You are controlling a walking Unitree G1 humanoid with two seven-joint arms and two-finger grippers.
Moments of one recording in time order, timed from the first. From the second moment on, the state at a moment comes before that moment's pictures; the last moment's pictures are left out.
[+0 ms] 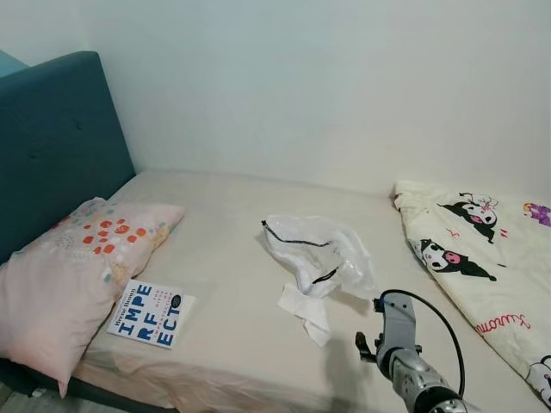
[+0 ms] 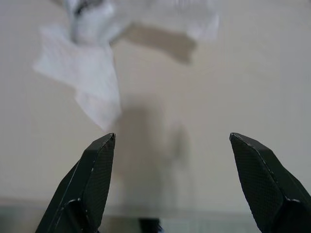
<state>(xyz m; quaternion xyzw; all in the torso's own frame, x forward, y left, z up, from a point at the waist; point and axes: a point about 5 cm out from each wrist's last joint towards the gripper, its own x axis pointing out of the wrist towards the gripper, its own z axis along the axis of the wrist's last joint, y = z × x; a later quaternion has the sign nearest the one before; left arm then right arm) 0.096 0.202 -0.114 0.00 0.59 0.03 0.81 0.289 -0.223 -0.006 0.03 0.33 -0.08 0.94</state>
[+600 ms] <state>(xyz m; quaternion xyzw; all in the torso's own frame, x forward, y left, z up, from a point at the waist) 0.143 0.208 -0.091 -0.15 0.47 -0.06 0.87 0.357 -0.224 0.080 0.08 0.16 -0.04 0.98</state>
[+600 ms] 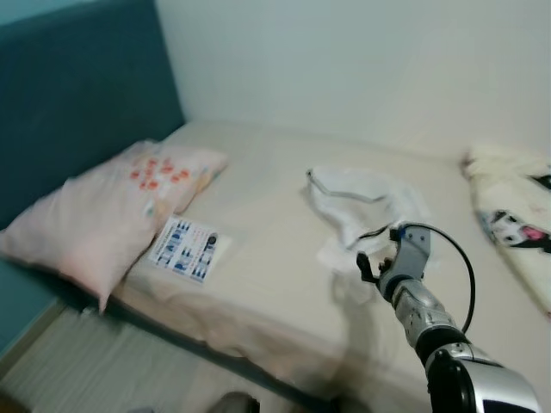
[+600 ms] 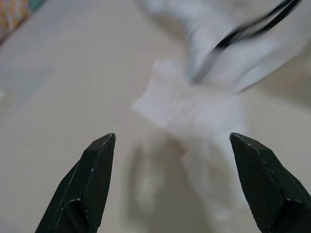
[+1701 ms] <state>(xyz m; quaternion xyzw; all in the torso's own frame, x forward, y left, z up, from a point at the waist) 0.305 0.250 0.049 -0.15 0.12 -0.03 0.98 0.369 -0.240 0.119 0.01 0.07 -0.05 1.00</state>
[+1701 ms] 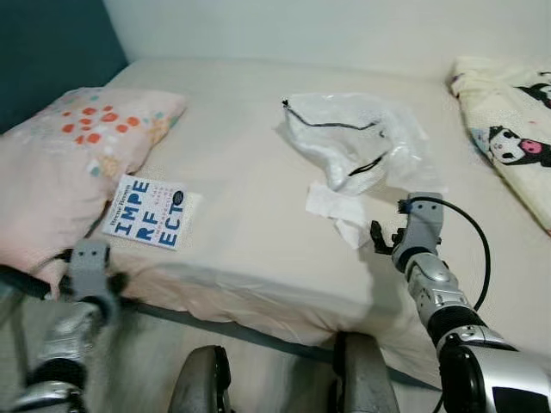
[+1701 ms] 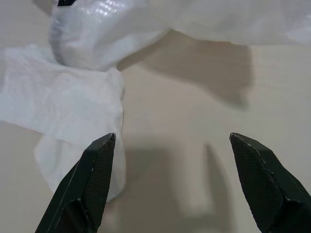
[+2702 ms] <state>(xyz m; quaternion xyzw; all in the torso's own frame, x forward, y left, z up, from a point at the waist) 0.225 0.168 0.166 -0.28 -0.03 -0.32 0.91 0.387 -0.223 0.155 0.03 0.01 0.02 1.00</state>
